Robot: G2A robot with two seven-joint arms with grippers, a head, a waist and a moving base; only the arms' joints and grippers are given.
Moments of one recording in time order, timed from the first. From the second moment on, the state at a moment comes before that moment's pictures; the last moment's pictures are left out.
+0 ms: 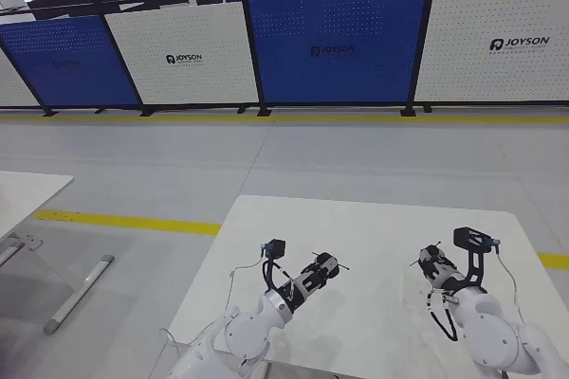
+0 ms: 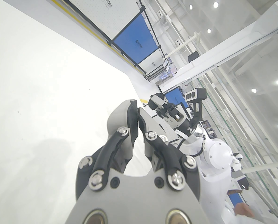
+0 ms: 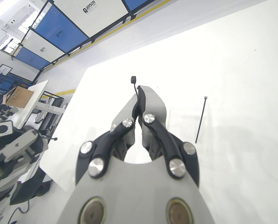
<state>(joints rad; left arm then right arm) 1.49 -1.19 -1.10 -1.75 0.17 -0.10 -0.15 -1.37 -1.14 1.24 -1.84 -0.67 0.34 0.51</state>
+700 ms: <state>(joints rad) 1.49 -1.19 -1.10 -1.75 0.17 -0.10 -0.15 -1.40 -1.14 1.25 -1.88 -0.62 0.33 0.41</state>
